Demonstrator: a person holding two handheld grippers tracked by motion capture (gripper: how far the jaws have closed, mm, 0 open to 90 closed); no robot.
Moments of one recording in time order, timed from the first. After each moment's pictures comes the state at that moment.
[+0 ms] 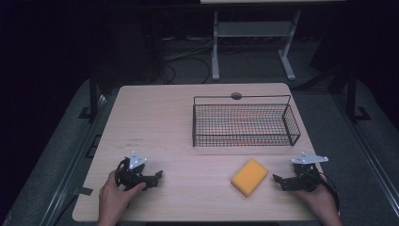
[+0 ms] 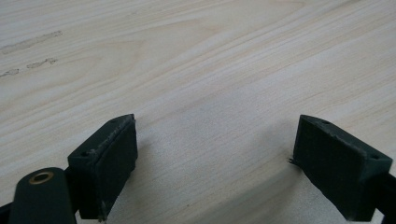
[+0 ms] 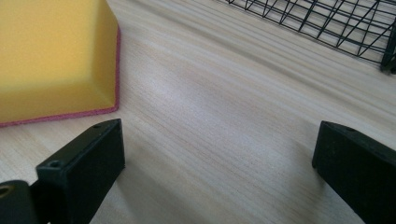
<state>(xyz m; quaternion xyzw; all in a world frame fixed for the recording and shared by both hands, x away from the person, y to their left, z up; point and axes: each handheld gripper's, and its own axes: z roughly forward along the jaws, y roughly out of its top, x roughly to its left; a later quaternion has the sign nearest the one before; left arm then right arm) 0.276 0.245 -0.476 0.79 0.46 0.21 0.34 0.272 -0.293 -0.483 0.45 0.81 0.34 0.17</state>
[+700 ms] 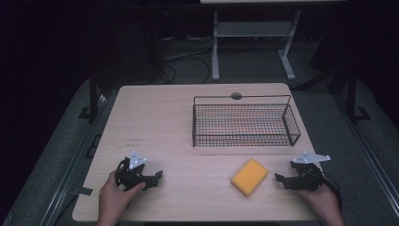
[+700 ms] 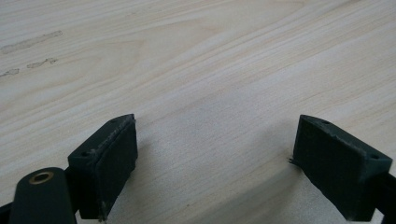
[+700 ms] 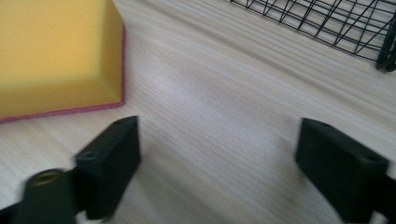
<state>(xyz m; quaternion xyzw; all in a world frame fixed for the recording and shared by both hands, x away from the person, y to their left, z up) 0.276 0.245 -0.476 0.79 0.47 0.21 0.34 0.269 -0.295 -0.475 0.46 0.81 0.33 0.16</state>
